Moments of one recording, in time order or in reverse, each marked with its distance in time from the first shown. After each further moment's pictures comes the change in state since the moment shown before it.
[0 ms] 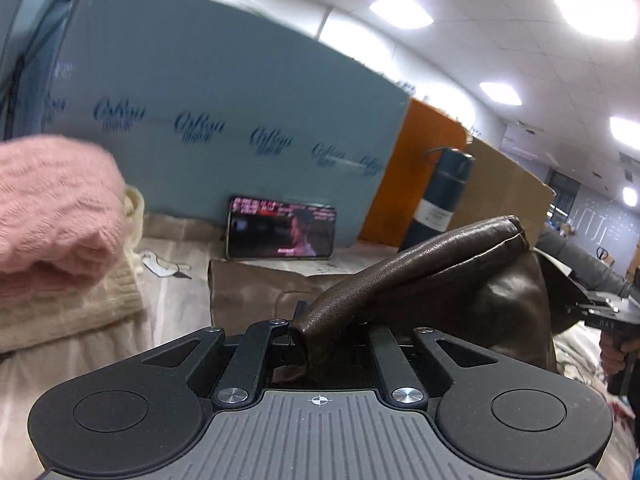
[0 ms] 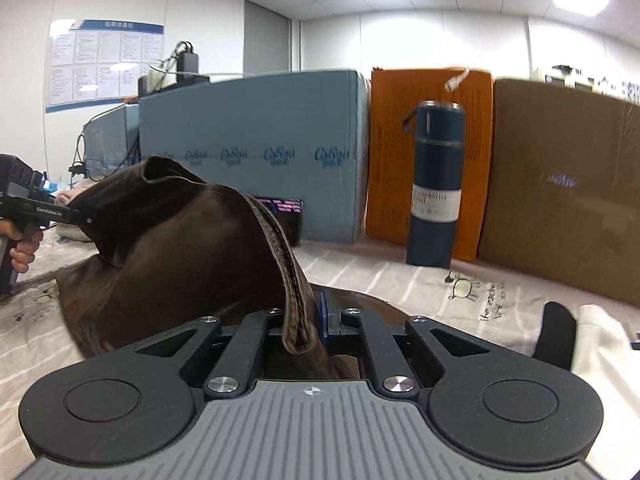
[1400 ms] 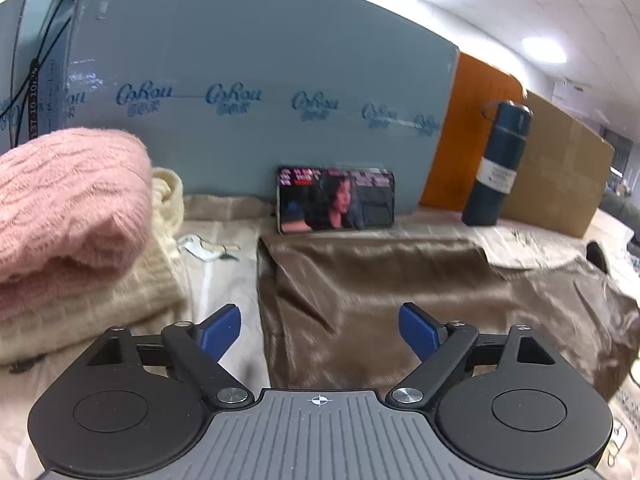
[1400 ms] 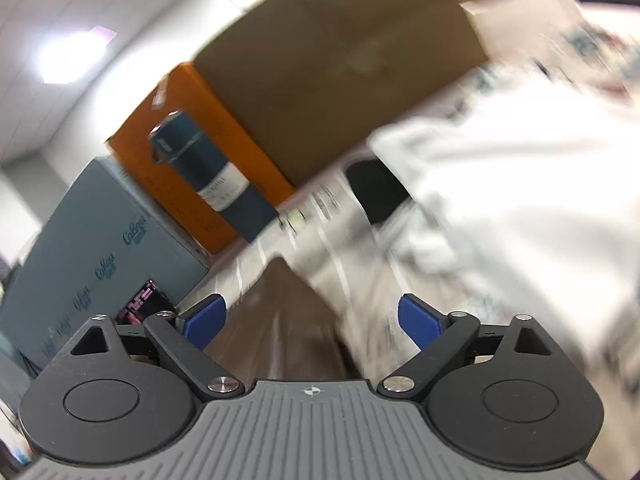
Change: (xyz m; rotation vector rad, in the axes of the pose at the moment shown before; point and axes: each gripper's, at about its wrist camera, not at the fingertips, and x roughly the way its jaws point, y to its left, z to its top) left arm 0.021 -0.008 -0.013 0.093 0.083 0.217; right arm -0.056 -0.022 -0.044 0.939 -0.027 -0.417
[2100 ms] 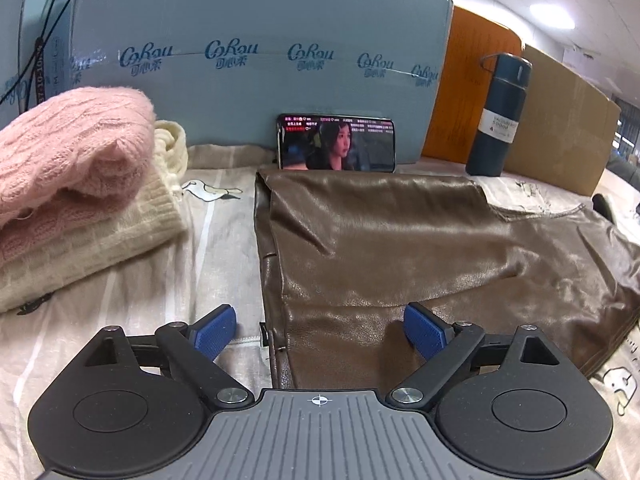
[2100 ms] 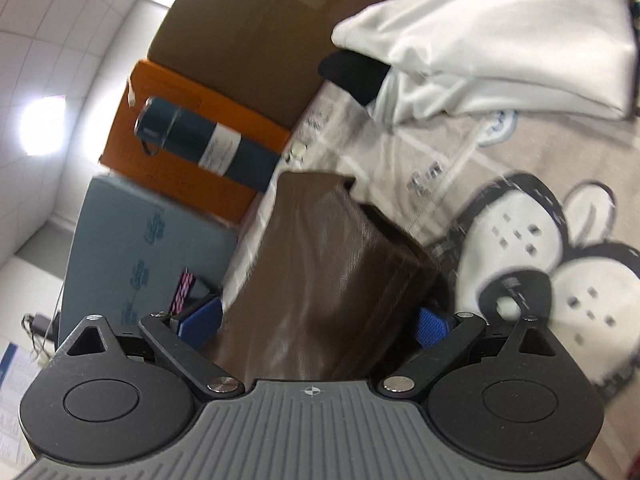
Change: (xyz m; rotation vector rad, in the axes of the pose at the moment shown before) left arm -0.009 -0.011 -0.026 0.024 0.090 0.039; right arm 0.021 0.002 -0.036 0.288 0.062 0.104
